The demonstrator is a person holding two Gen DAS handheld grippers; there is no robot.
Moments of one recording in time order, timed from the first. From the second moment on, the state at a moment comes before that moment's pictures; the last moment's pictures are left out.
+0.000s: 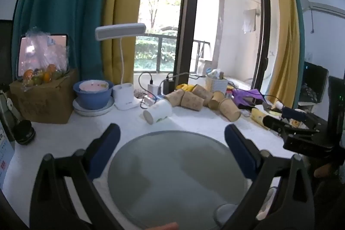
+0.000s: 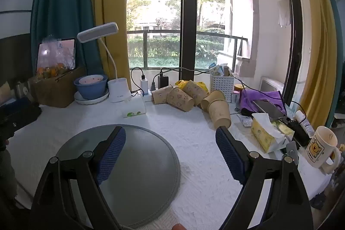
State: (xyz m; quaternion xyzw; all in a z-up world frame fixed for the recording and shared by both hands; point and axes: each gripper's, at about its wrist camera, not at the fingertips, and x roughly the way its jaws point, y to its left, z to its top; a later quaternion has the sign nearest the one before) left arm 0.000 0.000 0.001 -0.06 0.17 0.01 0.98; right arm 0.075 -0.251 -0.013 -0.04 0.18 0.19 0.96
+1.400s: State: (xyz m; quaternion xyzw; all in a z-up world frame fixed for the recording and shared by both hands) left arm -0.007 -0.007 0.005 -0.06 0.15 0.01 0.99; right arm 0.072 -0.253 -0.005 -0.03 0.17 0.19 0.97
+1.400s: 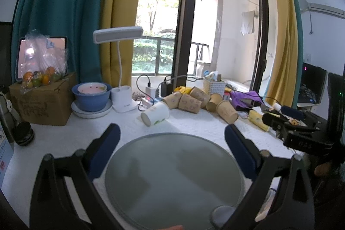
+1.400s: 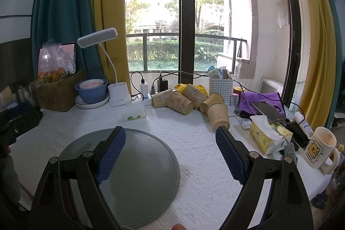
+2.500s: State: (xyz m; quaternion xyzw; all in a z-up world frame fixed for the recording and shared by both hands) left arm -0.006 -0.010 0.003 -0.06 0.15 0.01 0.99; right arm 0.075 -0.254 -0.004 -0.03 0.17 0.19 0.97
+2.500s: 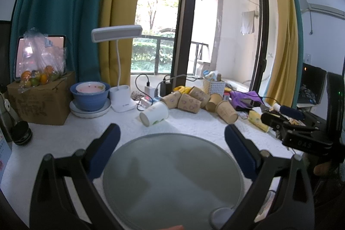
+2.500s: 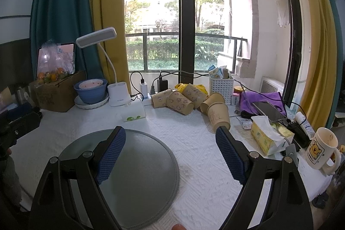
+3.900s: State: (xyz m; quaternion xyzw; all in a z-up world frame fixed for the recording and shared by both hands) left arm 0.272 -0.056 -0.038 -0.10 0.35 -0.01 0.93; right arm 0.299 -0.305 -0.050 0.01 0.29 0.14 0.95
